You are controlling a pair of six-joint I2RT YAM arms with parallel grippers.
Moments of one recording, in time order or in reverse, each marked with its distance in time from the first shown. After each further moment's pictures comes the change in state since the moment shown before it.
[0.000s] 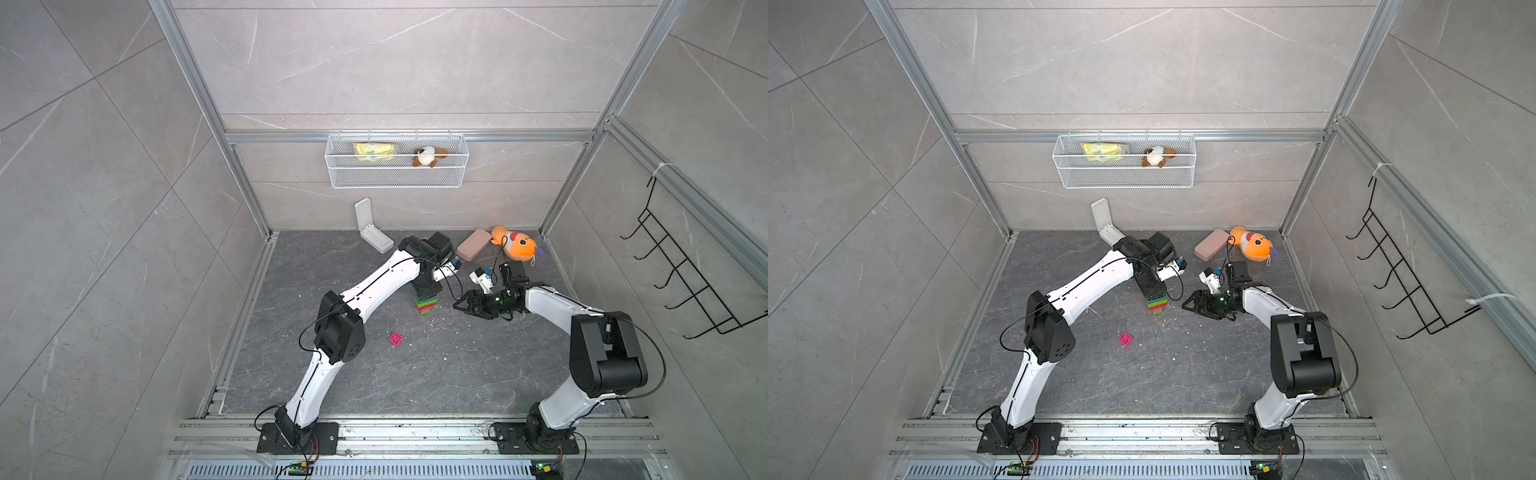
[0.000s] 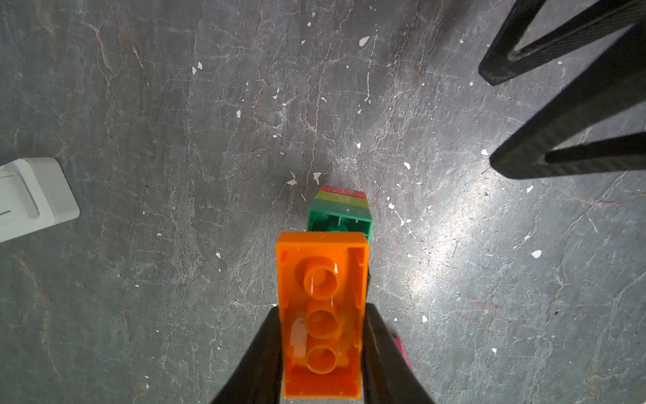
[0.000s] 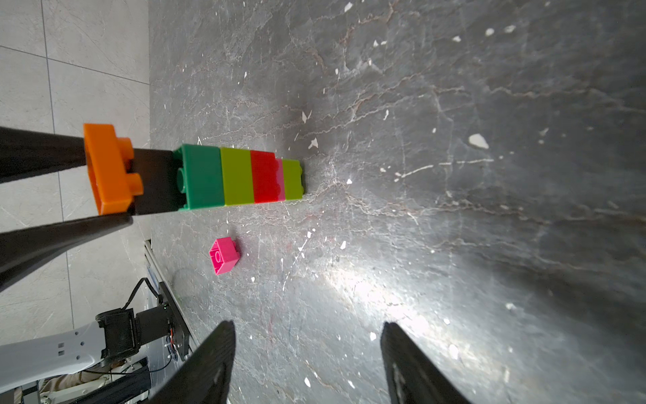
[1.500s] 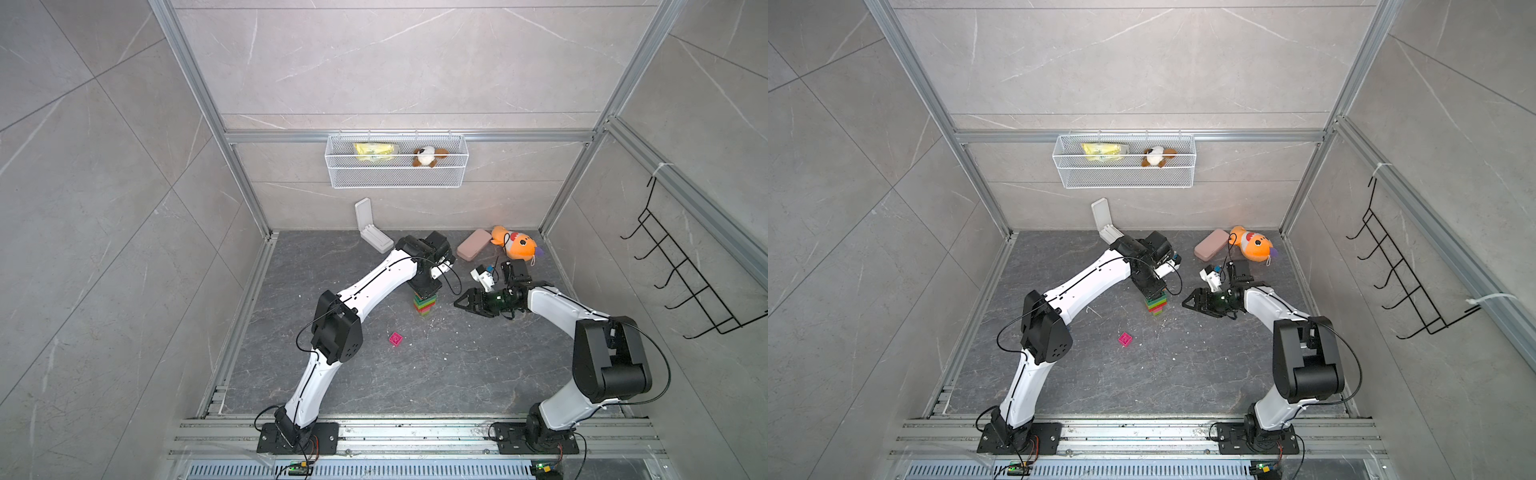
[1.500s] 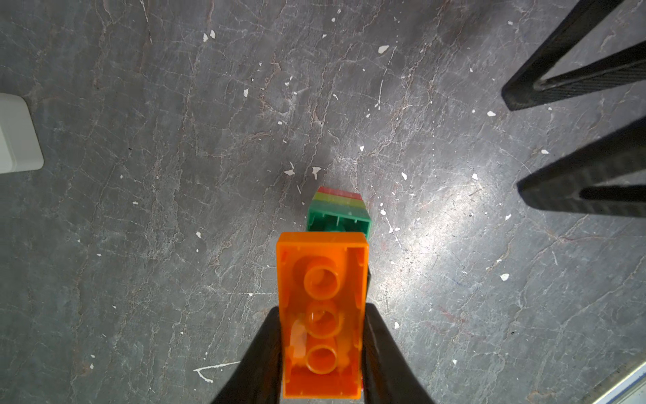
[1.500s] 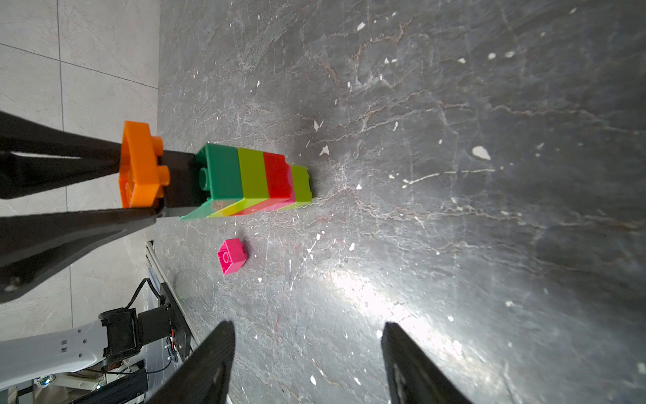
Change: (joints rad) left arm 0.016 -0.018 -0.028 0.017 0.026 -0.191; right arm 0.000 -0.035 0.005 -0.009 0.000 0.000
